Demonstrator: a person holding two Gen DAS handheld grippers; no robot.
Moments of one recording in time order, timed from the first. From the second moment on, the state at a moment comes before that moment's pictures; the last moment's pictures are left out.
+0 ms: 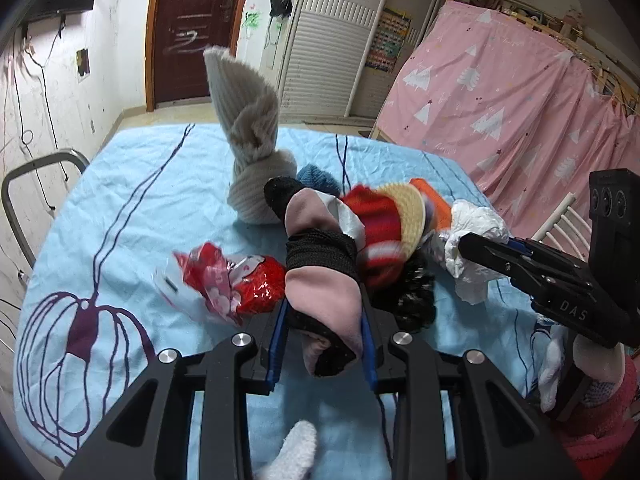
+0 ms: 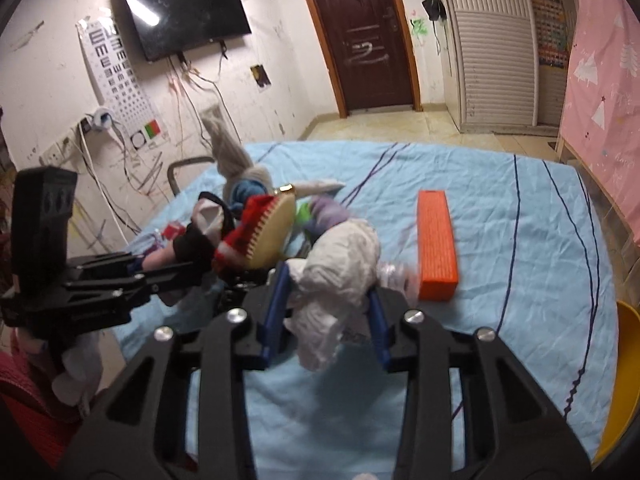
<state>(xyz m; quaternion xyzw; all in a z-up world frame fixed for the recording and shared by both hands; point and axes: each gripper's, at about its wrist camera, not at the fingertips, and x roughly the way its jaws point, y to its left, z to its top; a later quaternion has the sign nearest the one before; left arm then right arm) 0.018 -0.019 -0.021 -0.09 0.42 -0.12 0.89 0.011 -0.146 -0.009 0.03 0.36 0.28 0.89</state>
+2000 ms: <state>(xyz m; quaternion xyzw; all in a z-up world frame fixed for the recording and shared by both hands) 0.033 -0.114 0.026 0.04 0.35 -0.15 0.92 -0.007 -0.284 0.018 0.16 0.29 0.19 0.93</state>
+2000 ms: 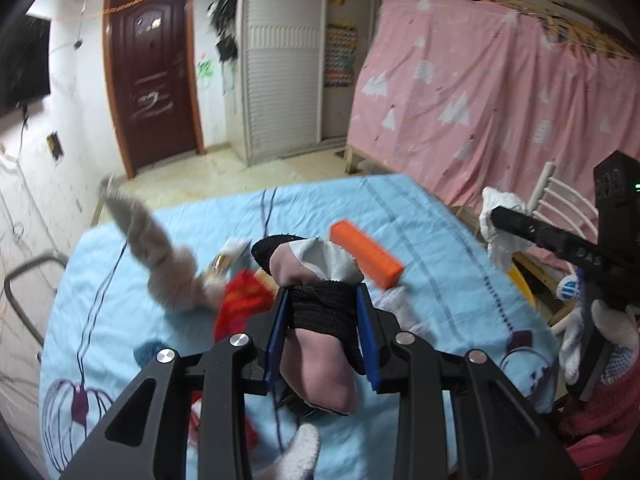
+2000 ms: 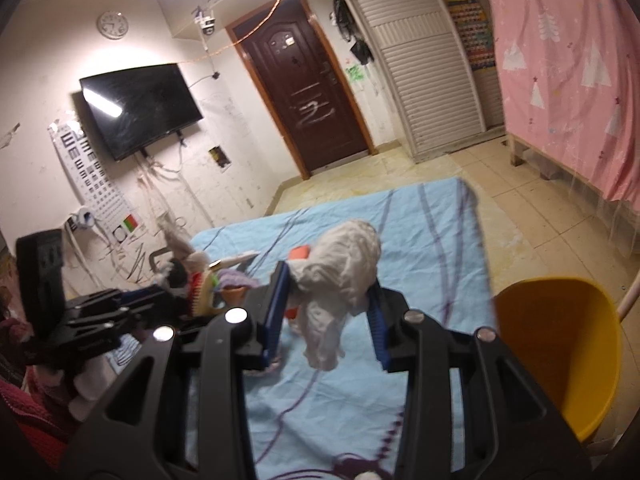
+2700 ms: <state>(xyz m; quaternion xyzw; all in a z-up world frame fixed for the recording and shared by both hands) 0.059 -0.299 0.057 0.04 0.32 -0.38 0.87 -0.029 -0.416 -0.007 0.17 0.28 0.00 0.95</state>
